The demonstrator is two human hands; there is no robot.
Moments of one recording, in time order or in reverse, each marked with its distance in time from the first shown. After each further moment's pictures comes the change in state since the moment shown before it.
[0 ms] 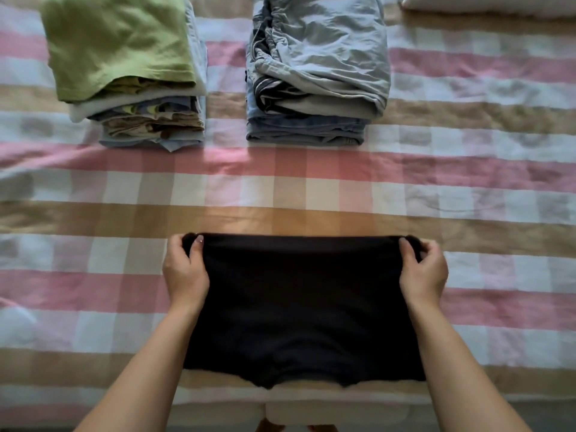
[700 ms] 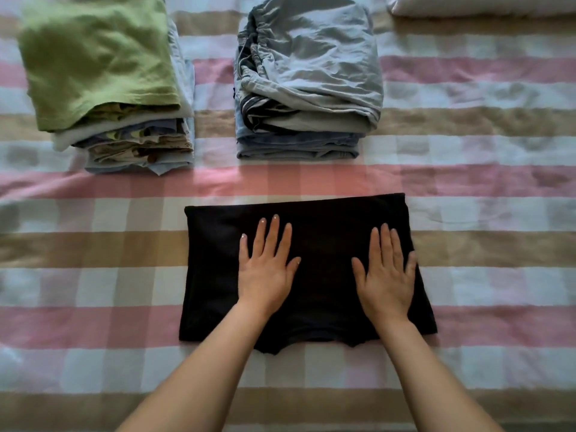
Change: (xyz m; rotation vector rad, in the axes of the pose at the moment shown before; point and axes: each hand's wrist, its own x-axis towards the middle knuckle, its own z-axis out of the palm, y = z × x) left_hand -0.020 0.026 0.102 0.835 -0.465 0.676; right_hand -0.008 0.007 0.045 -0.785 -0.239 -0.480
